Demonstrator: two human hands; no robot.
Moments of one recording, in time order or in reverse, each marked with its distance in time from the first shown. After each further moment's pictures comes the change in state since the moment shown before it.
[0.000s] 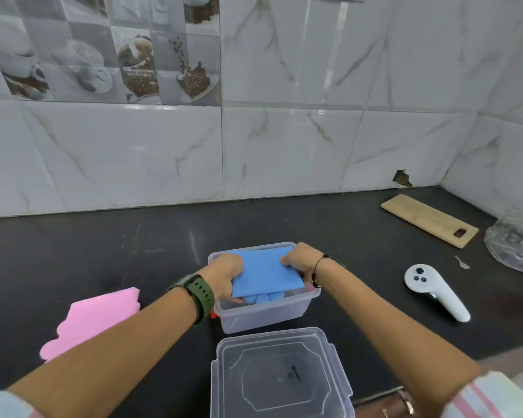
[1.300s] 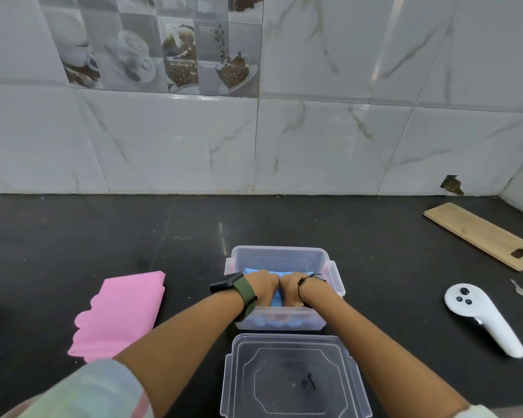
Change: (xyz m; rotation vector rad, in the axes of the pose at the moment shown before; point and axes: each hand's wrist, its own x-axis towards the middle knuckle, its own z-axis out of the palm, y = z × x) left_hand 0.017 -0.020 0.016 1.677 -0.091 0.485; right_hand 0.016 0.008 0.060 -1.352 -0.323 -0.221
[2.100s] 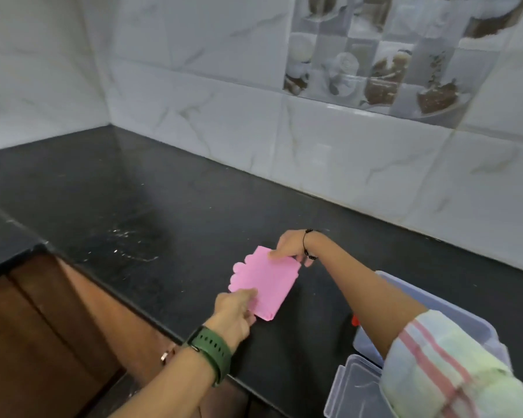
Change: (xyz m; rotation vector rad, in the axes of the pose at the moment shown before) left_hand -0.184 -0.106 0.090 -2.290 0.913 -1.016; right_hand 0.032 -0.220 -0.108 0.196 -0.022 -0.424
